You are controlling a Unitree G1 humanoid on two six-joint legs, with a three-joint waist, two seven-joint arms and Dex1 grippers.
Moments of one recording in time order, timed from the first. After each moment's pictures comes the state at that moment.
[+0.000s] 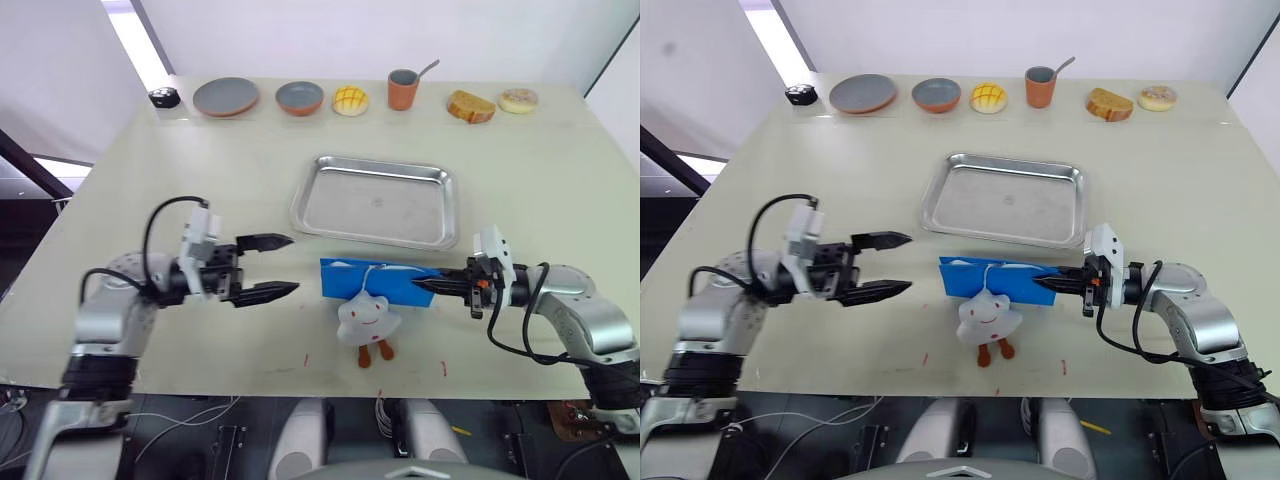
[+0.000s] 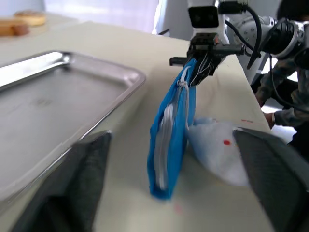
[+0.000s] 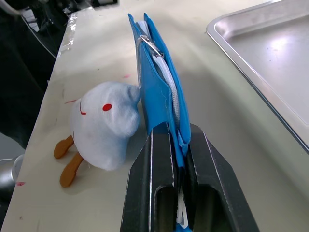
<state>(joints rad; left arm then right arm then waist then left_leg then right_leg) -0.26 0.80 0.15 0.00 -0.69 0.37 -1.40 -0.30 -0.62 0.08 -0.09 0.49 0.39 1.18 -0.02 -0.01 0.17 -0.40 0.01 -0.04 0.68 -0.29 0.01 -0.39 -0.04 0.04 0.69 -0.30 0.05</state>
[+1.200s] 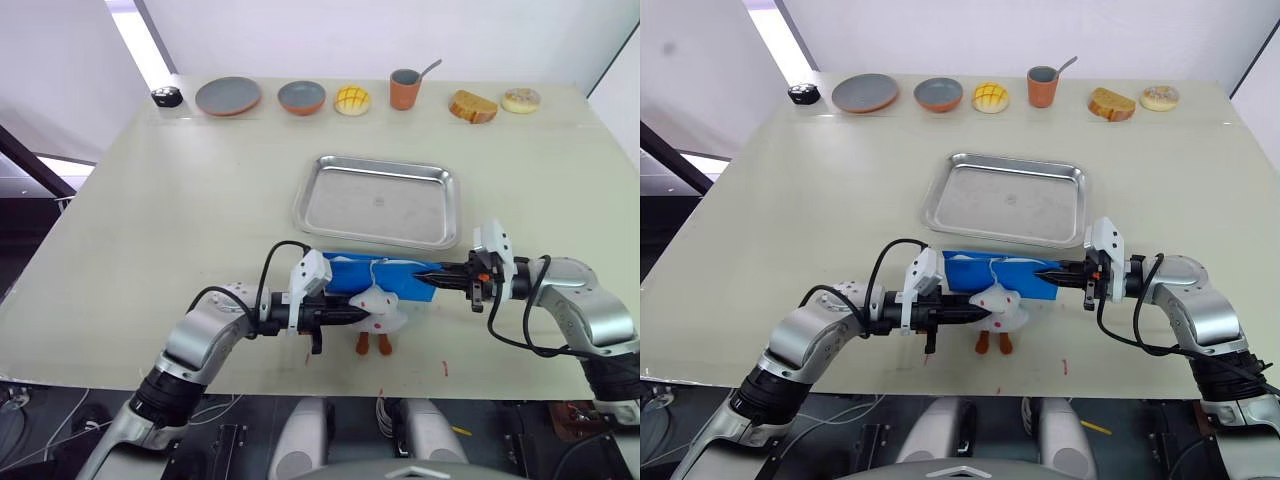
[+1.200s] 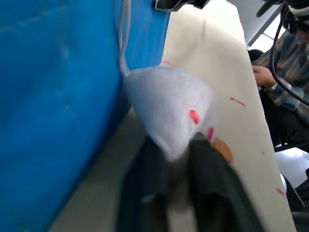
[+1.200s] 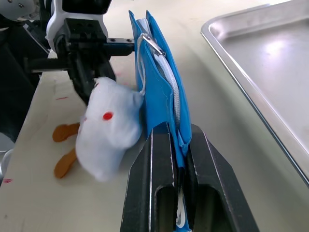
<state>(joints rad) -0.27 0.60 -0.24 -0.22 -0.51 0.62 -1.04 -0.33 -0.63 0.08 -0.07 0.47 0.39 1.18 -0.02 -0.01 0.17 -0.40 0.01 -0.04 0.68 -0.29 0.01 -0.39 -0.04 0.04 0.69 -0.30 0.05</state>
